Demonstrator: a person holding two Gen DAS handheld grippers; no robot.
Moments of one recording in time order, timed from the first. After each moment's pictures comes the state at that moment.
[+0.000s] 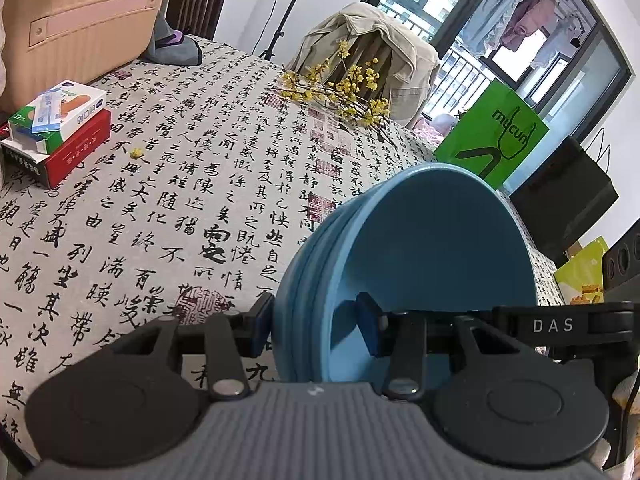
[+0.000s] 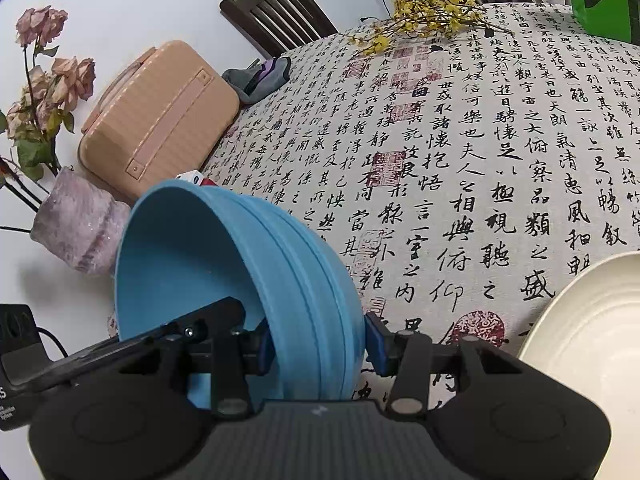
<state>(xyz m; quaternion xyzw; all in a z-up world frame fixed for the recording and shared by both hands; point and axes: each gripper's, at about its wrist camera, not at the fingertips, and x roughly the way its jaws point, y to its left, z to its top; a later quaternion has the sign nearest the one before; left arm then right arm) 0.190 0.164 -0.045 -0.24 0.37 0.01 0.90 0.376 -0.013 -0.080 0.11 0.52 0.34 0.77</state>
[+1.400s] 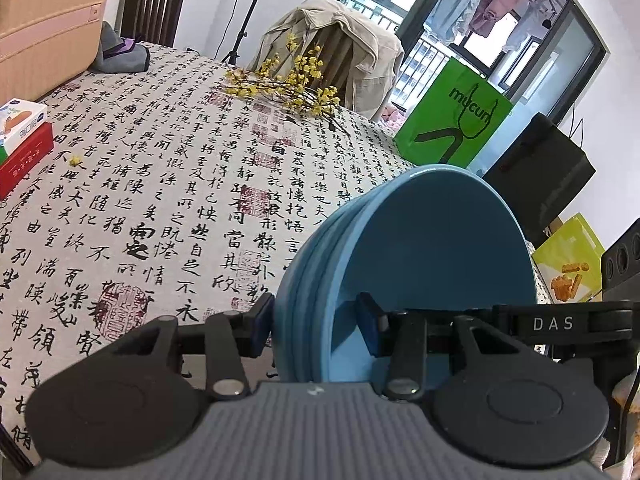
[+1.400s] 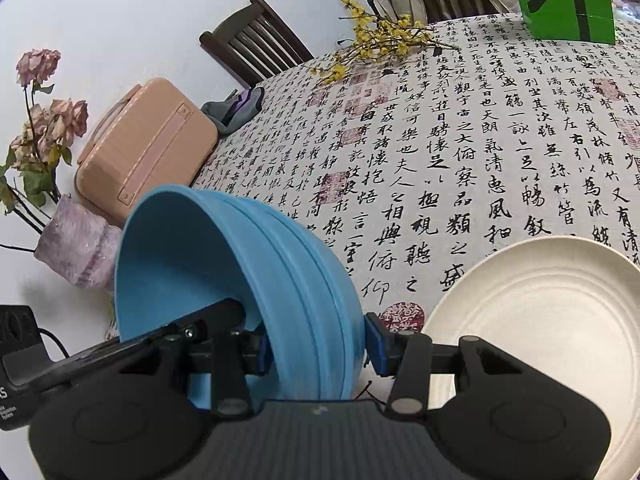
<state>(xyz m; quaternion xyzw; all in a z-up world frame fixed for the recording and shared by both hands) 0.203 0.105 -0.037 -0.22 0.37 -0.03 0.90 0.369 -0.086 -0.071 0.13 0.50 0.32 0.79</state>
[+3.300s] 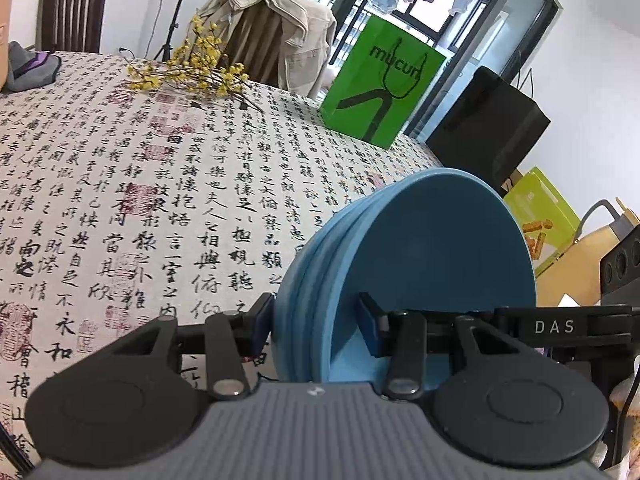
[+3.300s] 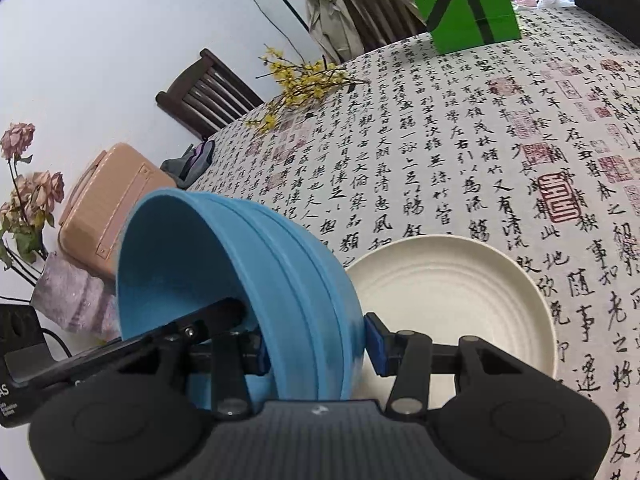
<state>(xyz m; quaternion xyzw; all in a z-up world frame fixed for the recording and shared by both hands) 0.241 0.019 -0.032 -0.18 0.38 -0.11 0.90 0.357 -0.198 -0.069 0.19 0.48 0.25 0.82</state>
